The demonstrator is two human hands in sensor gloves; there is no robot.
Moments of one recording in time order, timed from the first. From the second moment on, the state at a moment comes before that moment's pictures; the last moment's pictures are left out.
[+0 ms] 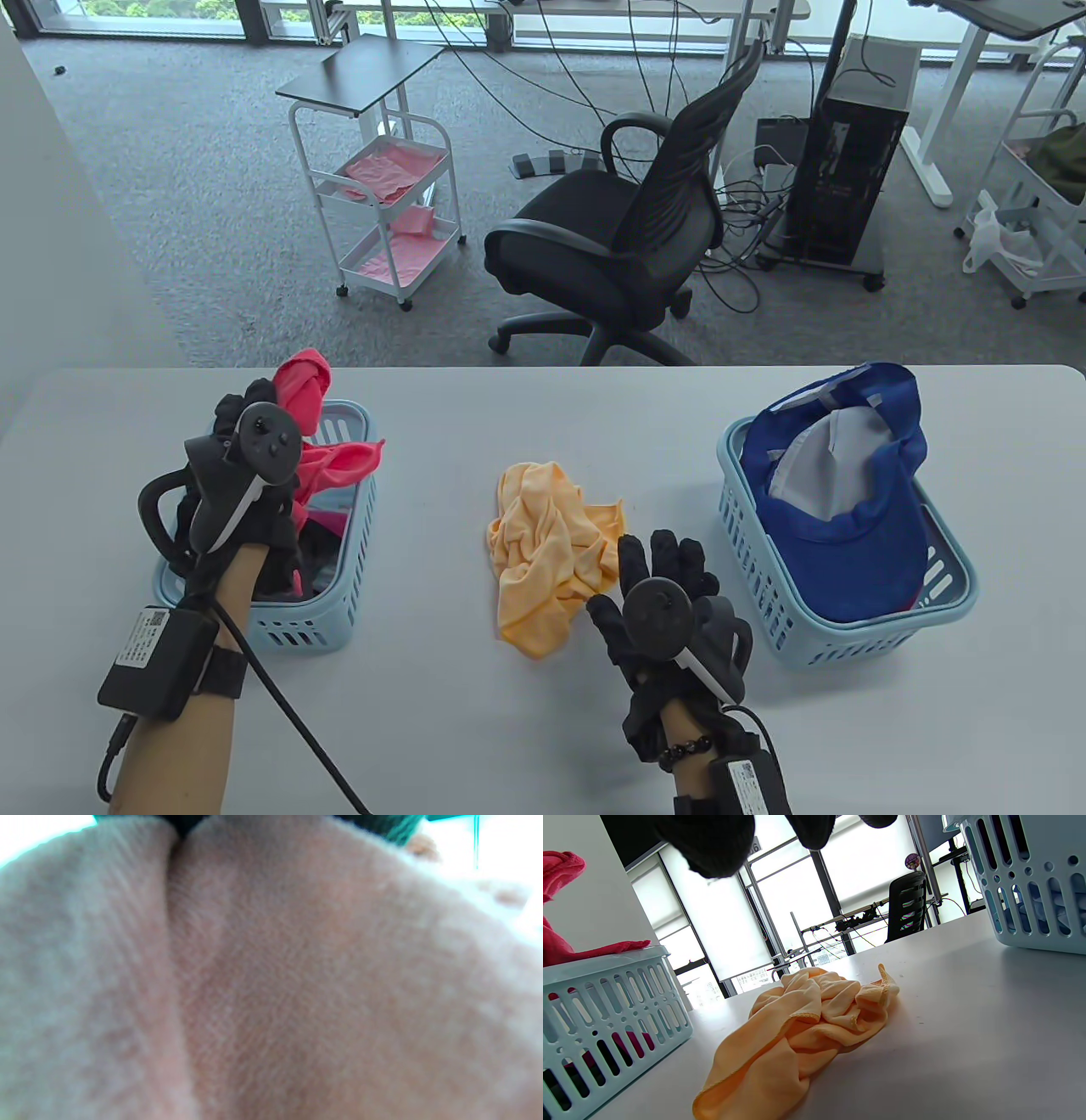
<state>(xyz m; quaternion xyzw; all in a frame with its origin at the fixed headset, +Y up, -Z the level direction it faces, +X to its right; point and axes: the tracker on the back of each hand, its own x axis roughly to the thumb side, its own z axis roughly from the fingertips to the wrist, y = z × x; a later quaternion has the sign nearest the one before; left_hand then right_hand) -0.300 -0.553 -0.409 0.12 0.15 0.00 0.98 0.093 -0.691 -0.325 0.05 -0.05 0.98 0.20</state>
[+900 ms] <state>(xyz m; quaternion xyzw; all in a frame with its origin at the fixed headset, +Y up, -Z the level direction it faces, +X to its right) -0.310 -0.576 -0.427 0.04 0.19 -0.10 0.98 0.098 -0.695 -0.324 0.04 -0.05 0.98 0.21</state>
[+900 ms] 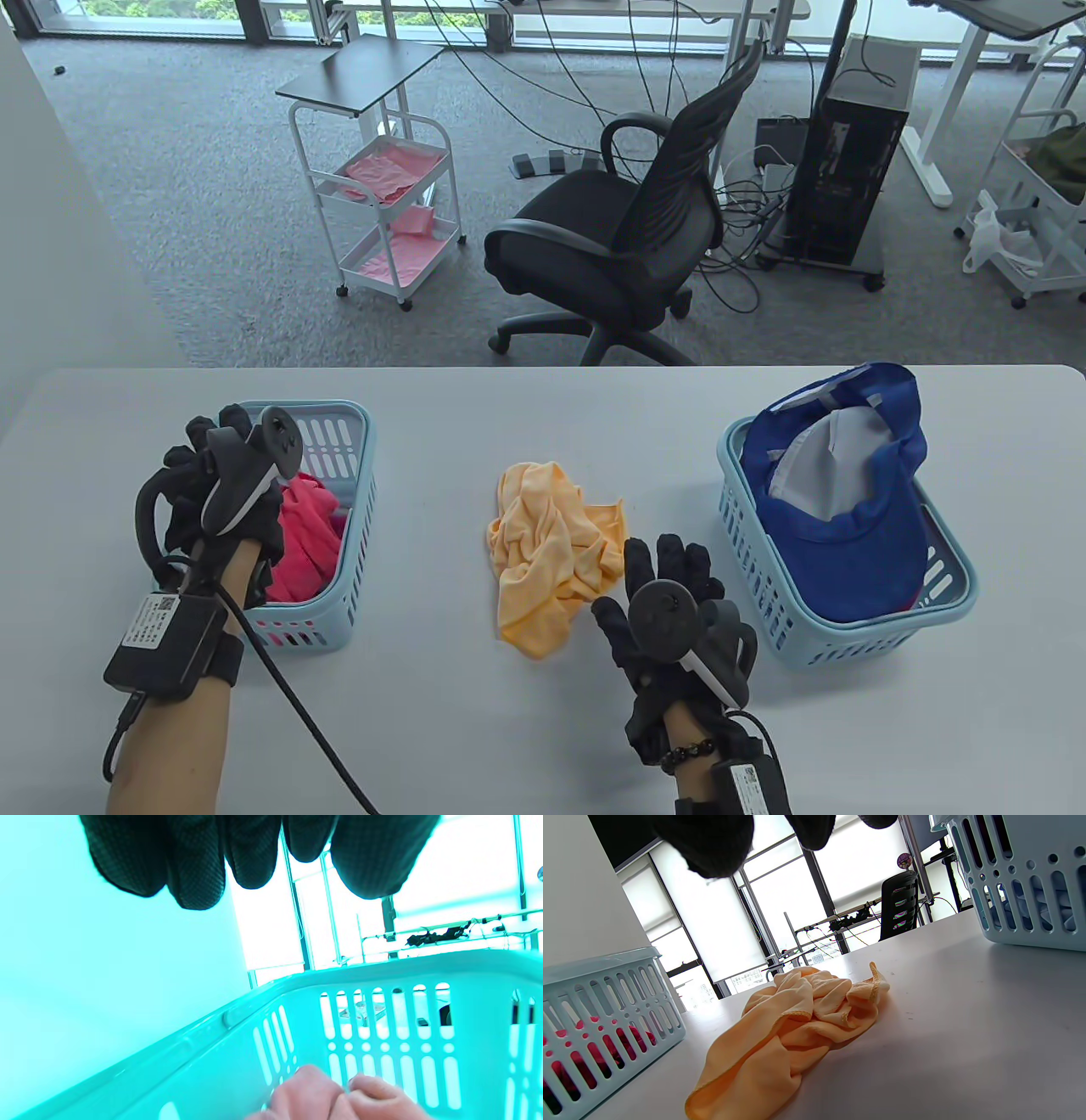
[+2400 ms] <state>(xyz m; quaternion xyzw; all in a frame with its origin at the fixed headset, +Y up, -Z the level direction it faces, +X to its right) -0.112 -0.604 -0.368 0.08 -0.15 0.04 0.99 0.100 -0.688 -0.322 0.03 -0.07 0.98 0.19</state>
